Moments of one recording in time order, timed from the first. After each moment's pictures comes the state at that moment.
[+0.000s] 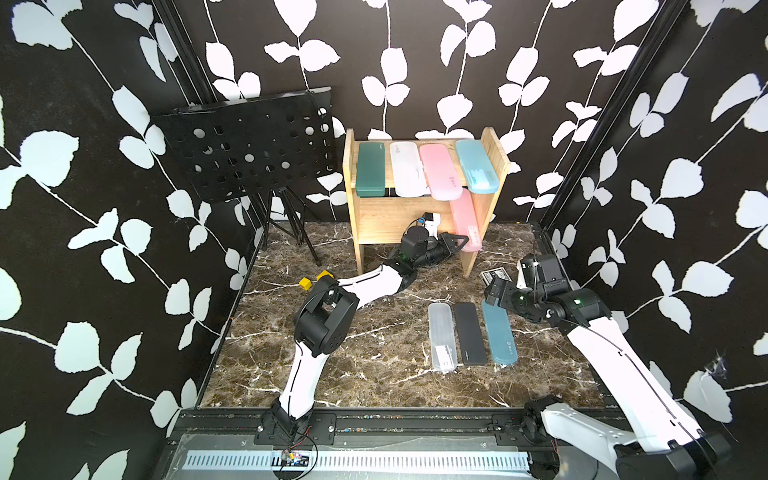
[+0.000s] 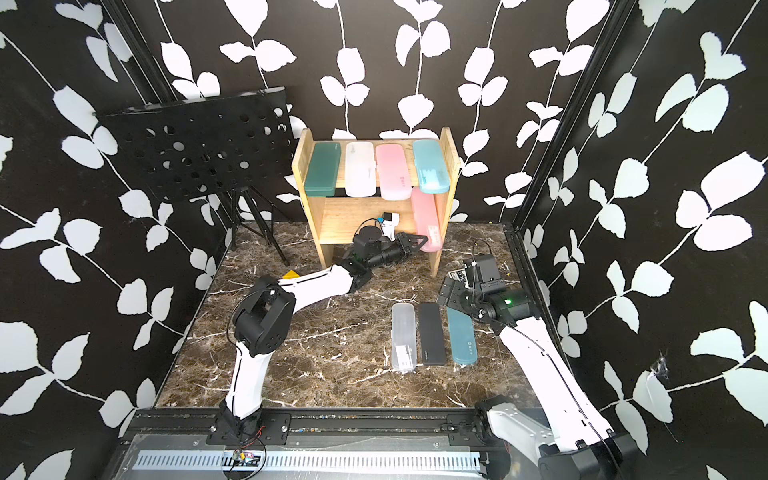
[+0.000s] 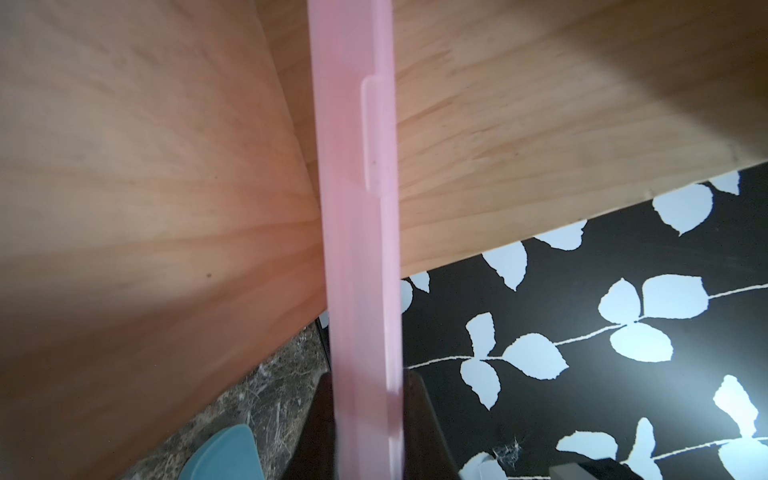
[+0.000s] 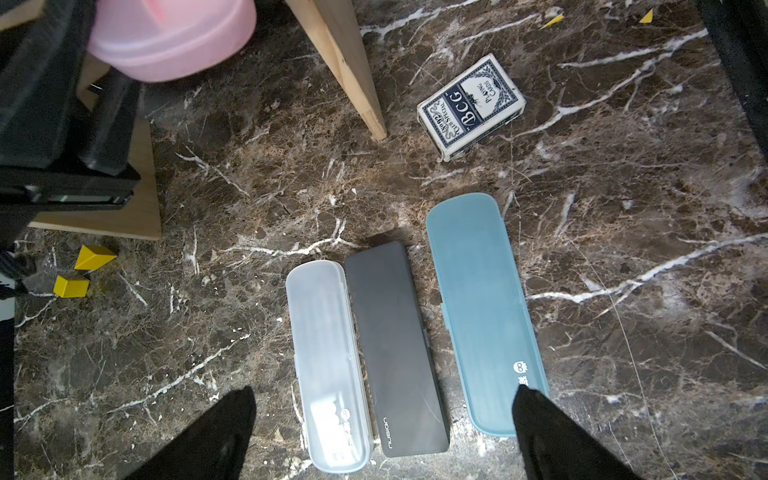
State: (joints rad) left arm -0.76 2.12 1.59 0.49 0.38 -1.13; right arm 0.30 1.05 1.11 -0.98 -0.01 0.57
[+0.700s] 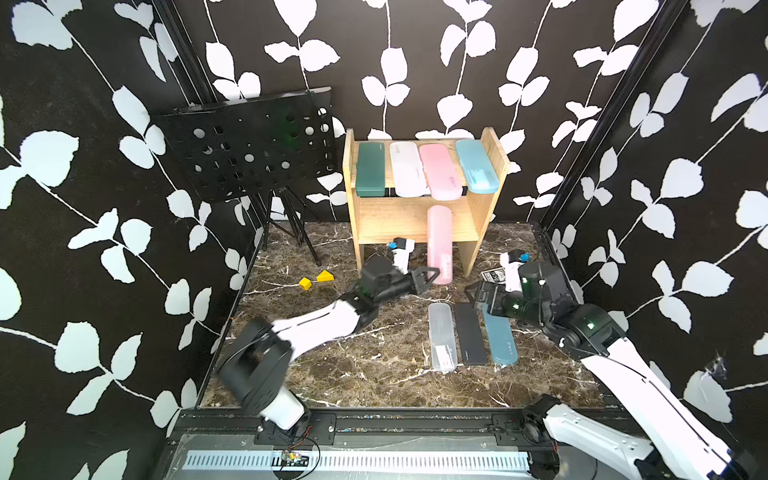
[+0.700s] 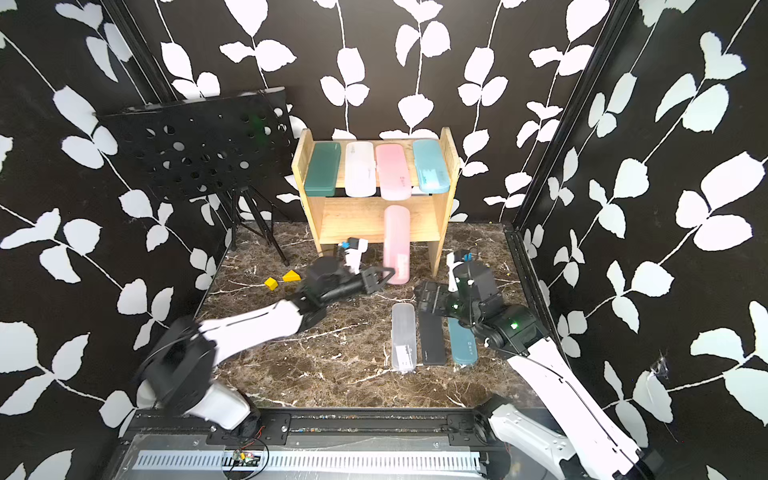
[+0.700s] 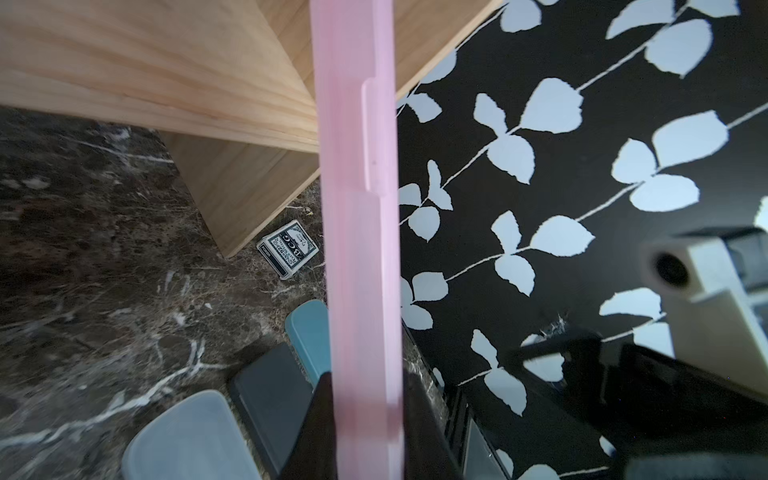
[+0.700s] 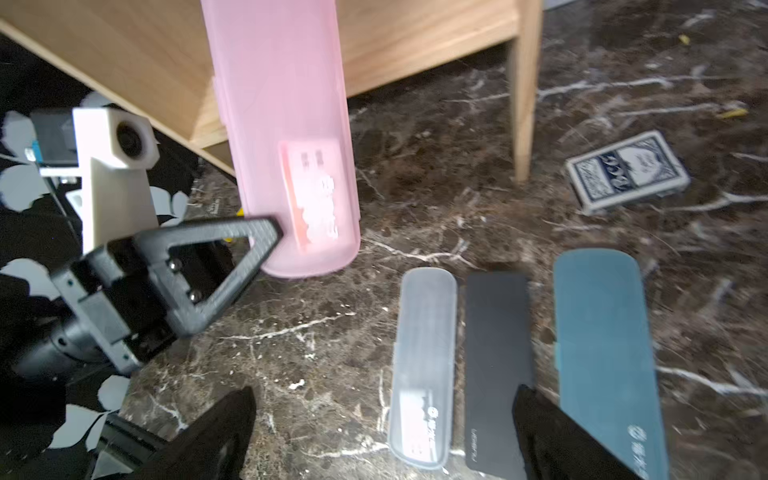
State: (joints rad) left arm -0.76 1.43 0.86 0.47 0.37 -0.76; right arm 0.61 0.94 1.13 -0.80 -0.01 0.59
